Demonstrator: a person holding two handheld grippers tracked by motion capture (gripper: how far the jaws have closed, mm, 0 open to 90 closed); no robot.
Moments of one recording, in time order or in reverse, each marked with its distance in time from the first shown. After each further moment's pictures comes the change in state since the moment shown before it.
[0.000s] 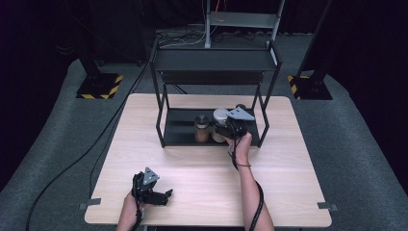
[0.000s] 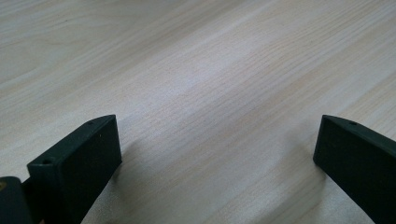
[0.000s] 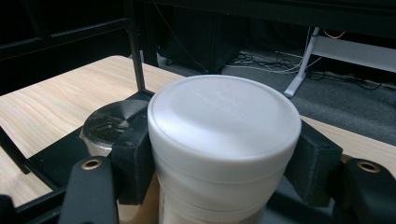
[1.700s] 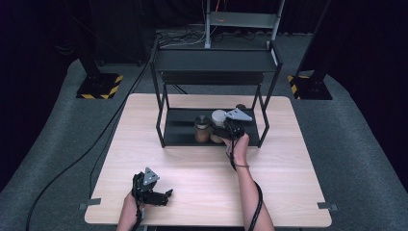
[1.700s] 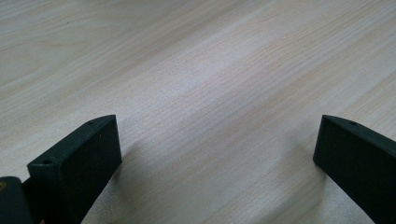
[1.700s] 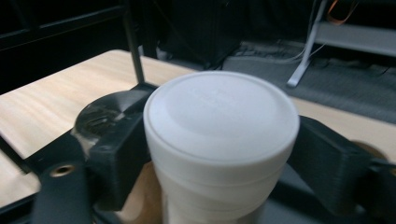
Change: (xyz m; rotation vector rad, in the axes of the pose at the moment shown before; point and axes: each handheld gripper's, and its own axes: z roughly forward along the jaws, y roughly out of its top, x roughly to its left) left arm -0.002 -0.001 0.000 -0.004 0.007 0.006; right arm 0.001 -0.002 0.009 0.041 0.011 0.048
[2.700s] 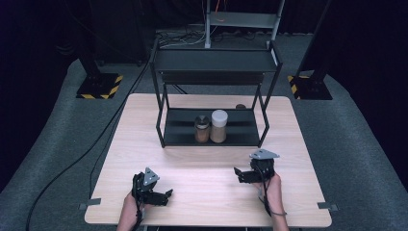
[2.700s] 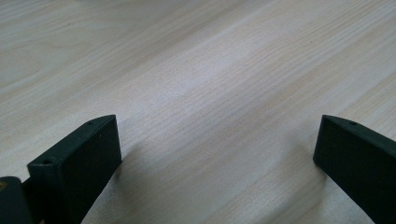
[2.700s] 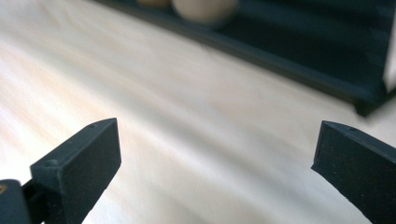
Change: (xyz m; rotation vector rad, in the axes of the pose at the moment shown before) left arm -0.001 0.000 0.000 -0.001 0.004 0.003; right arm -0.015 -0.051 -0.124 0.324 0.000 -0.028
